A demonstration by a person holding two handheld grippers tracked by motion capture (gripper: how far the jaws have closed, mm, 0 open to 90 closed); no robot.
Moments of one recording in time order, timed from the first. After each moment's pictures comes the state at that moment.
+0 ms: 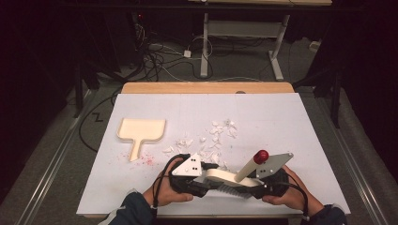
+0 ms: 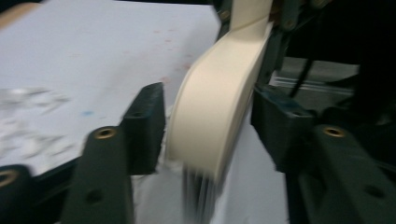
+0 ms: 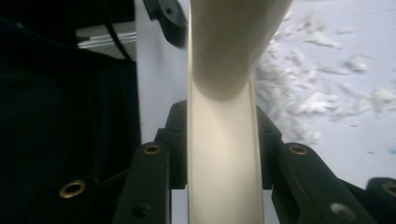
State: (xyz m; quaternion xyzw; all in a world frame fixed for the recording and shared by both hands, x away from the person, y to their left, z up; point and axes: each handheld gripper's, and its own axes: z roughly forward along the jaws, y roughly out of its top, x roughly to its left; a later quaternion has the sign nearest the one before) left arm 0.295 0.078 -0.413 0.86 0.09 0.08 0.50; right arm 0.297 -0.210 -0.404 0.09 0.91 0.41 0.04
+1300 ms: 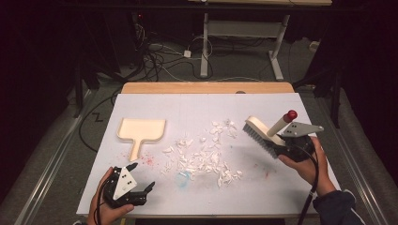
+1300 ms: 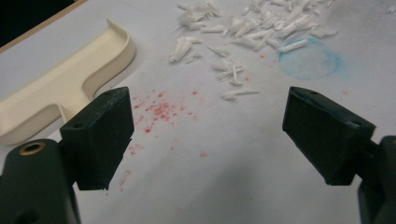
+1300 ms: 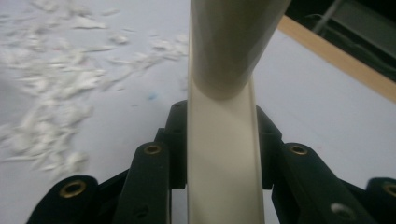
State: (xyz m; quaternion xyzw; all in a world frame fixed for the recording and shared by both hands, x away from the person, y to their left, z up) left arm 0.253 0.222 -0.474 0.83 0.31 0.28 0.37; right arm 0.367 -0.277 -0.386 0.31 0.85 0.35 0.26
